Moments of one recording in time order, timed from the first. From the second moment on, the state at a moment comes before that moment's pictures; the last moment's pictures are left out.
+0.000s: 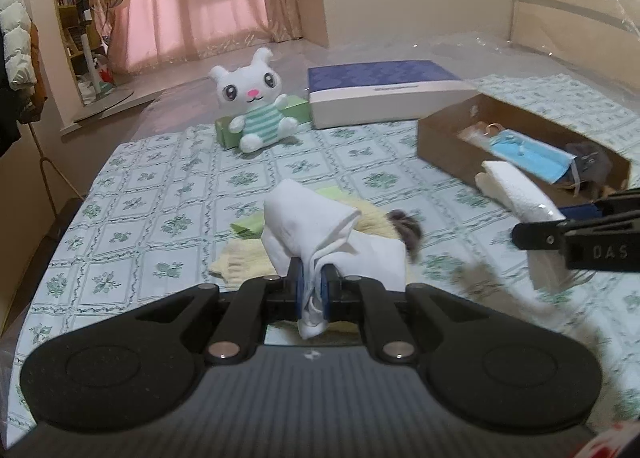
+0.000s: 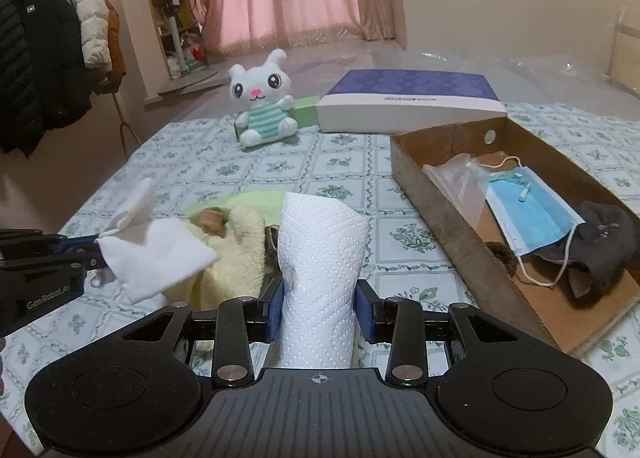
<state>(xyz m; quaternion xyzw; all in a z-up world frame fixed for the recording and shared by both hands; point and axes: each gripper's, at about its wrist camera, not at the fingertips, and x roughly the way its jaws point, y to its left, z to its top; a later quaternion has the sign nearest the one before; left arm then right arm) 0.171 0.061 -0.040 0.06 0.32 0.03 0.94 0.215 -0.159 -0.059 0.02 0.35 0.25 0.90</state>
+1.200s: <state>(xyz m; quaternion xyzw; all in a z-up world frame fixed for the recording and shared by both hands) 0.303 -0.132 -0.002 0.07 0.28 -0.13 0.95 0.302 -0.306 -0.032 0.06 0.32 0.16 0.93</state>
